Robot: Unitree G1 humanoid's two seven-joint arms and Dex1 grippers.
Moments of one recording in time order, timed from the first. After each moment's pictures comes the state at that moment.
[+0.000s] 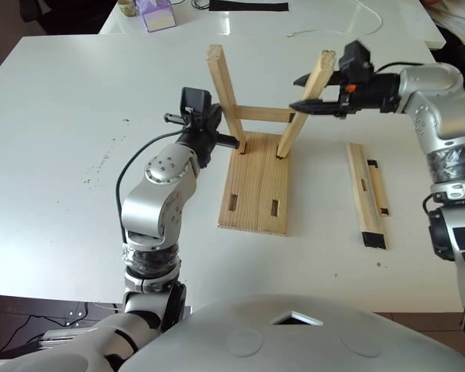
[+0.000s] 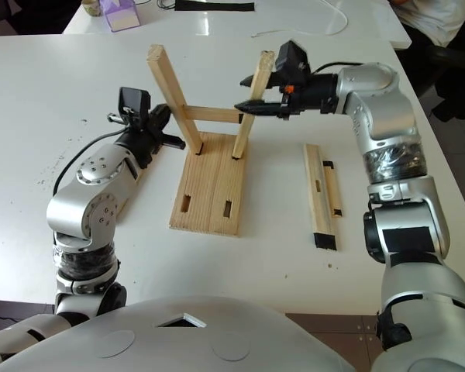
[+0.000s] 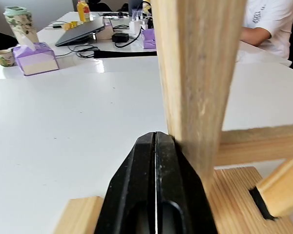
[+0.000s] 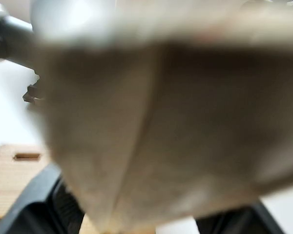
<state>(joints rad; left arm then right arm) -0.21 0.07 -0.05 -0.58 -0.24 0.99 -0.09 -0.72 -0.60 0.19 0.33 0.39 0.25 1.24</state>
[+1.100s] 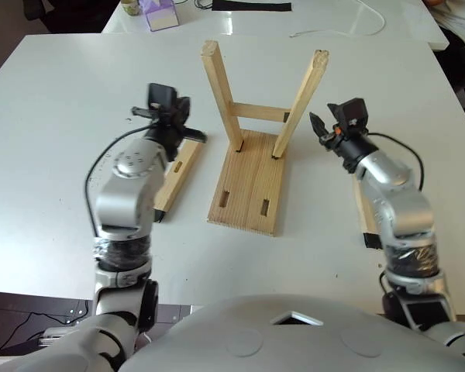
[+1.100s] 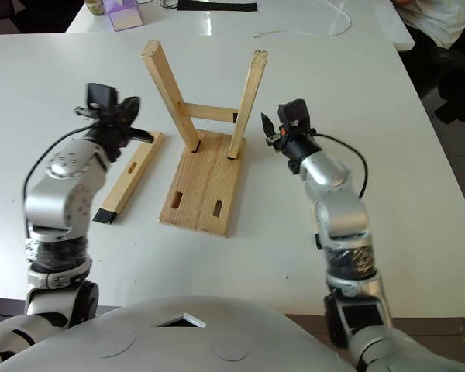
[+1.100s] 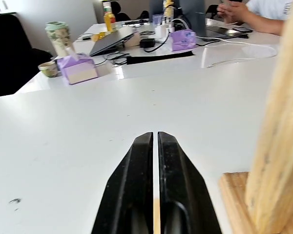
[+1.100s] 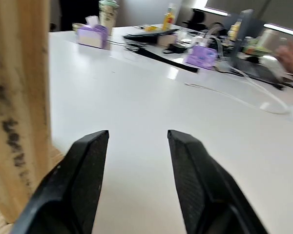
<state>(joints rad) -0.25 0.21 -0.04 -0.37 -0.15 0.74 -0.10 -0.10 -0.23 0.13 -0.42 0.00 0.61 0.11</state>
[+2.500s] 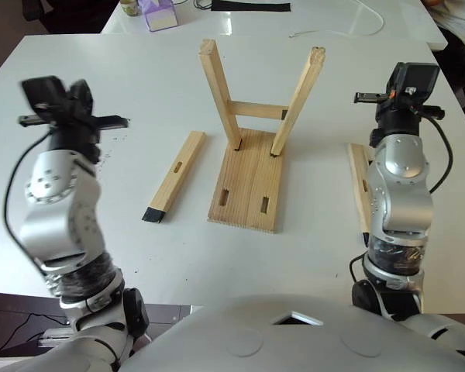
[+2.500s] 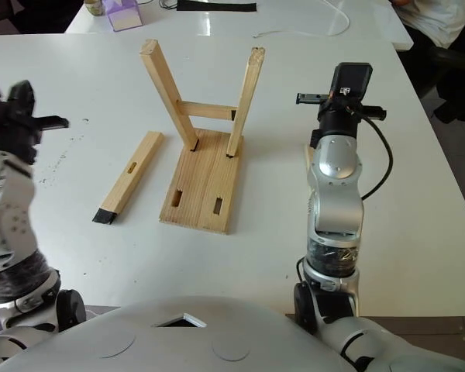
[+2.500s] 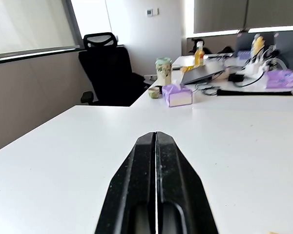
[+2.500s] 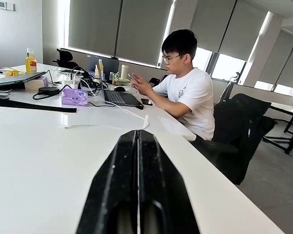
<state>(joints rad) -0.16 0.31 0.34 -0.51 -0.17 0.74 0.02 -0.23 -0.05 -0.03 -0.51 -0.19 0.67 -0.18</state>
